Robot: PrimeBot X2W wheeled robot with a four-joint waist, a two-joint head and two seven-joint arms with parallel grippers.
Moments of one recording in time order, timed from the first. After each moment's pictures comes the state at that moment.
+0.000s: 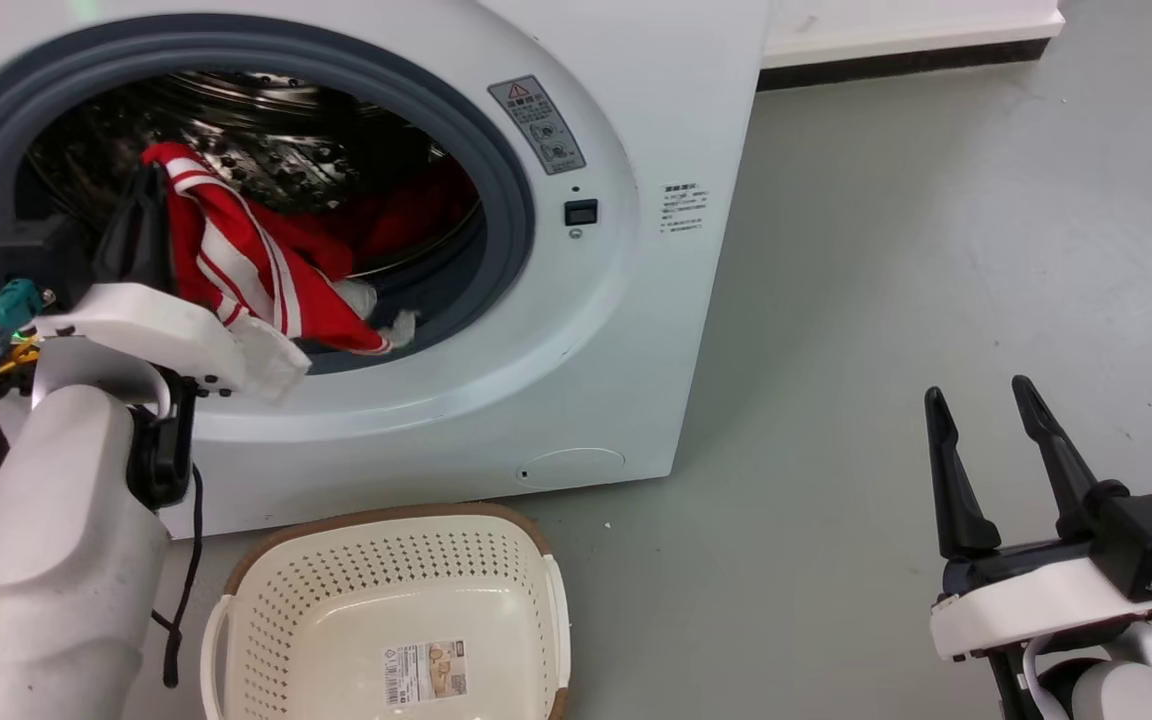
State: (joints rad) left arm -0.70 0.41 -0.26 0.62 -0.48 0.04 -0.26; right arm -0.05 -0.05 0.00 -0.05 0.08 0.13 -0.14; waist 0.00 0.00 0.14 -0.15
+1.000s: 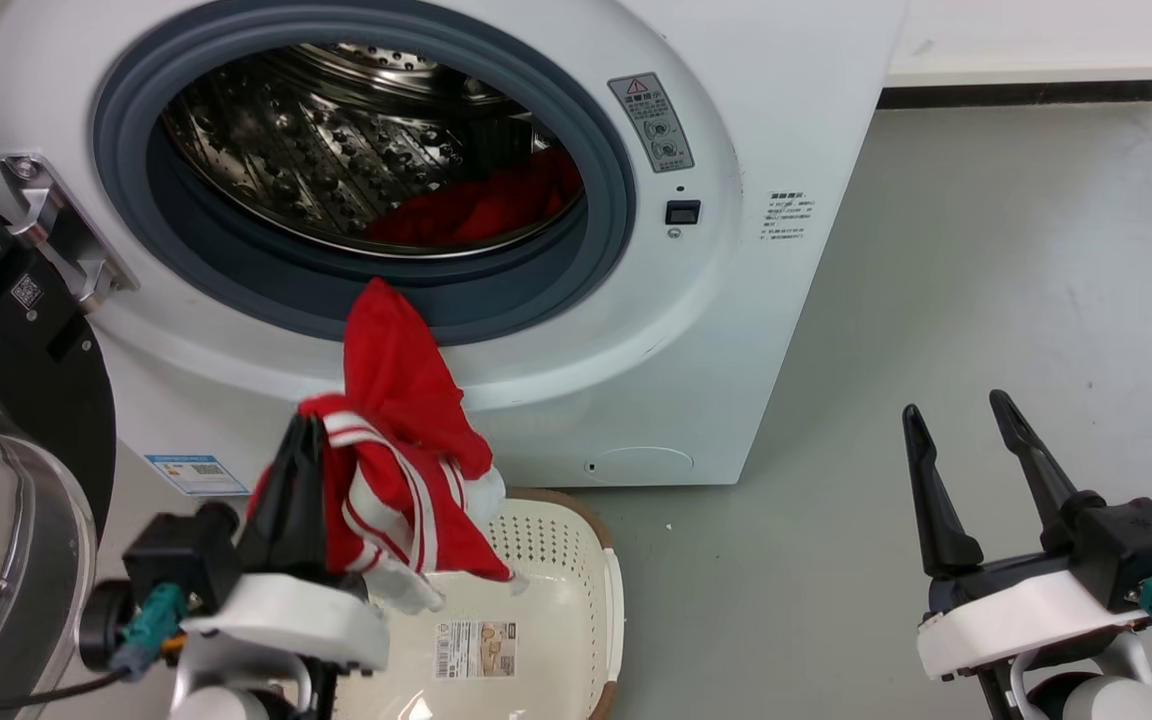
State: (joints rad) left arm -0.09 0.37 -0.32 -0.12 -0.47 0.26 -0.14; right arm -0.02 -0.05 0.03 -0.10 0.06 0.13 -0.09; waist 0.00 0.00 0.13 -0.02
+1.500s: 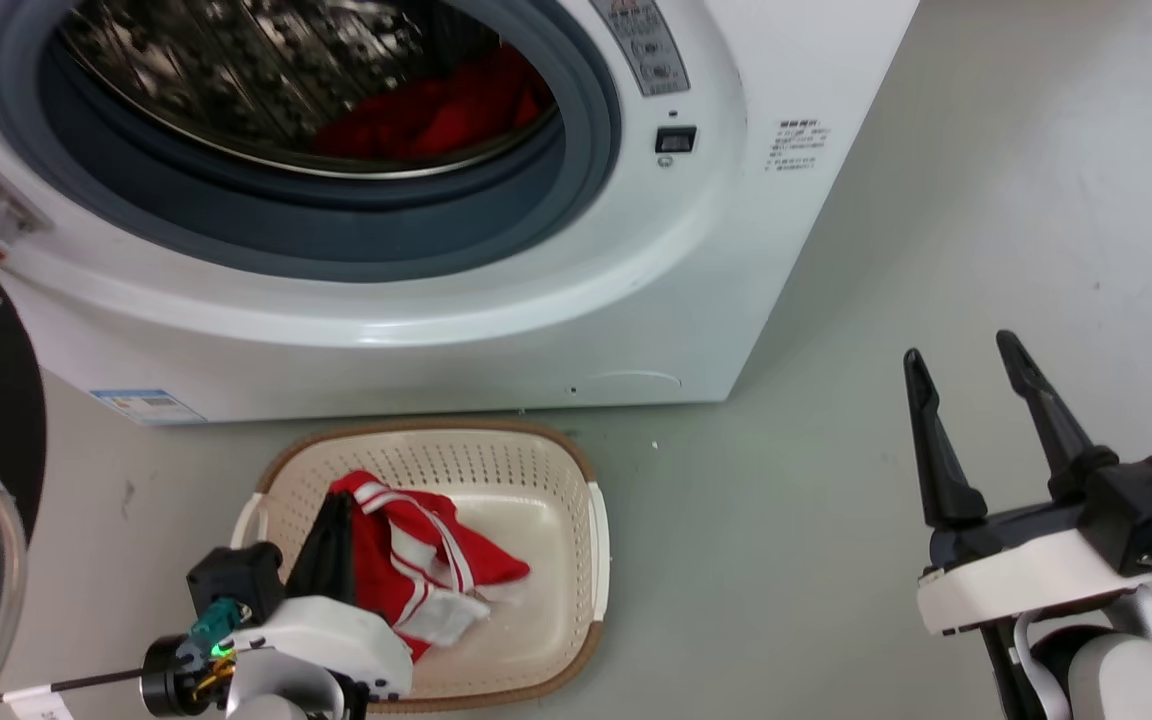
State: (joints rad) left arm -0.12 0.26 -0.34 0.27 -0.54 0.19 -0.23; right arm -0.08 -0.05 0.04 -0.15 0.03 0.13 -0.07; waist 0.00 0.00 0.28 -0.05
